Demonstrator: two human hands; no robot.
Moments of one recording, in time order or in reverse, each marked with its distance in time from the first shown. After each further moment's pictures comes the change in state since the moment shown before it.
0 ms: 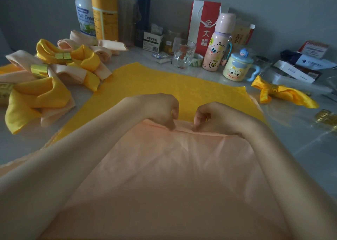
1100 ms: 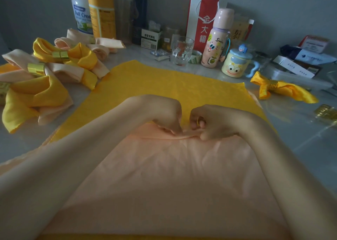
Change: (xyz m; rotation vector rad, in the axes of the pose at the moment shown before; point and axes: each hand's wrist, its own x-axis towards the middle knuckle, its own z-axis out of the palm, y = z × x) left_hand -0.007 0.023 0.000 0.029 -0.183 -0.014; right_hand -0.007 -0.012 -0.001 -0.243 -0.209 -0.031
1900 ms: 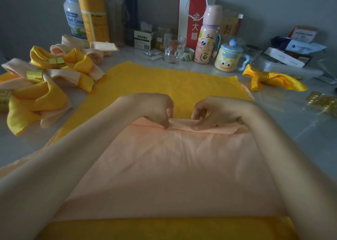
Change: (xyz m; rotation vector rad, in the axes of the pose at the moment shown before) left_hand -0.006 -0.005 0.001 0.044 0.060 -0.002; right_hand -0.010 0.021 -0.006 0.184 0.016 0.038
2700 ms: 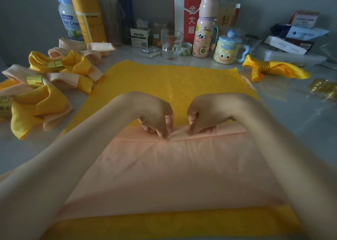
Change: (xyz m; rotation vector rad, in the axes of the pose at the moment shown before) left_hand -0.013 0.005 0.000 -0.108 -0.258 -0.031; right_hand -0.011 -0.034 0.007 -0.109 -0.133 -0.001
